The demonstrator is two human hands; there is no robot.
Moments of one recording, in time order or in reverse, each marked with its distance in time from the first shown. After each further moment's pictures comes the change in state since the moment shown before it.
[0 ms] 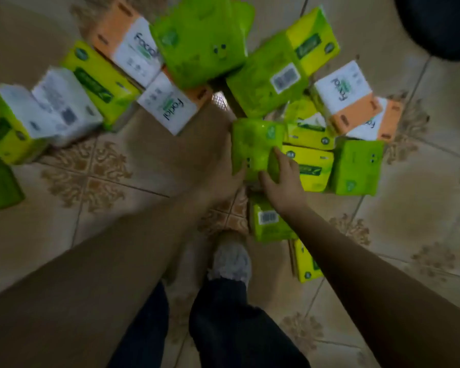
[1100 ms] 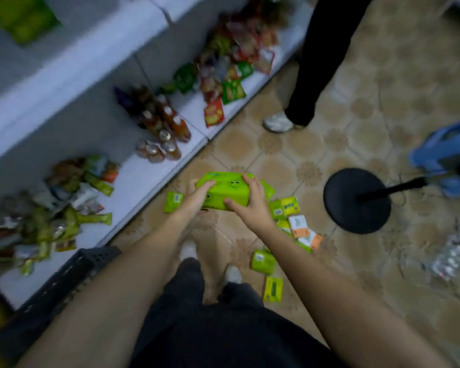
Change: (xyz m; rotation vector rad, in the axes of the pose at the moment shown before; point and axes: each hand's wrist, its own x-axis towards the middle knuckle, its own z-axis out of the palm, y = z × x) left_hand -0.510 0.299 -0.315 -0.904 0.591 -0.267; right_hand -0.442 -0.354 -0.287 0.107 -0.230 -0.649
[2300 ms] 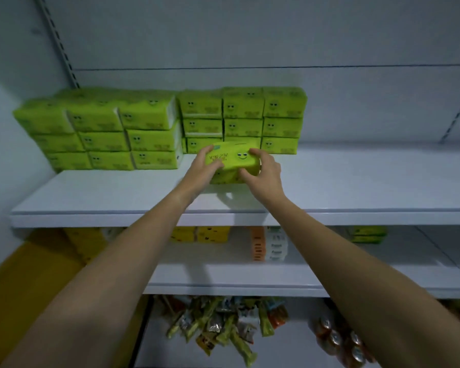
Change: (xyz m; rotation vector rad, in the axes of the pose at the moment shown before) left_hand -0.231 0.153 -0.655 -0.116 0.815 0.757; right_hand -0.075 -0.591 0.421 -0.048 -0.320 -1.036
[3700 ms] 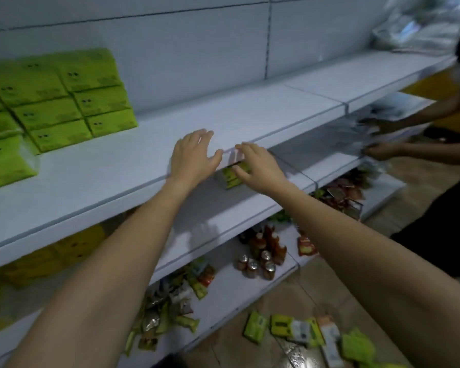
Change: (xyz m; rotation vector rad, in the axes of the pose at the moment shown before) left_hand -0.030 0.053 0.279 0.764 -0.255 0.651; right_hand -0.104 0.144 -0.238 -0.665 0.042 0.139
